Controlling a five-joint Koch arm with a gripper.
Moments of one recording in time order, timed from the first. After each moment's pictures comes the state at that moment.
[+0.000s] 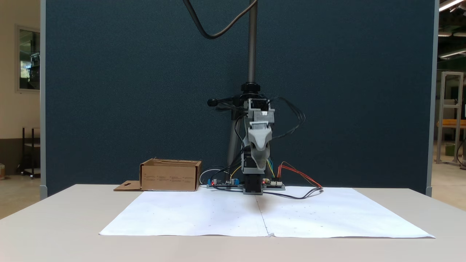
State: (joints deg) arm -2.5 113.6 86.6 48.8 4.5
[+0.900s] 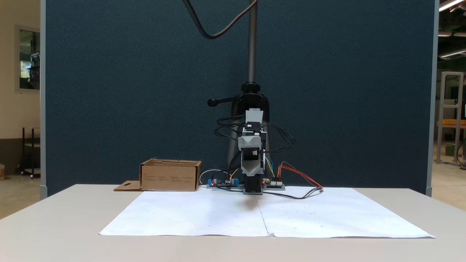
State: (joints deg) arm 4.8 129.3 121.9 -1.6 3.2
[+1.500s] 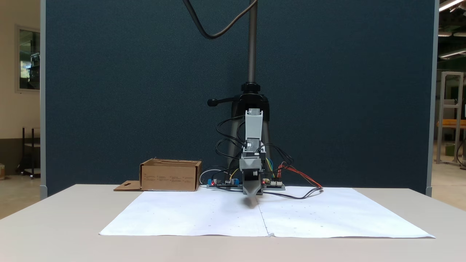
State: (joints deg) arm 4.0 129.3 147.7 -26.3 3.2
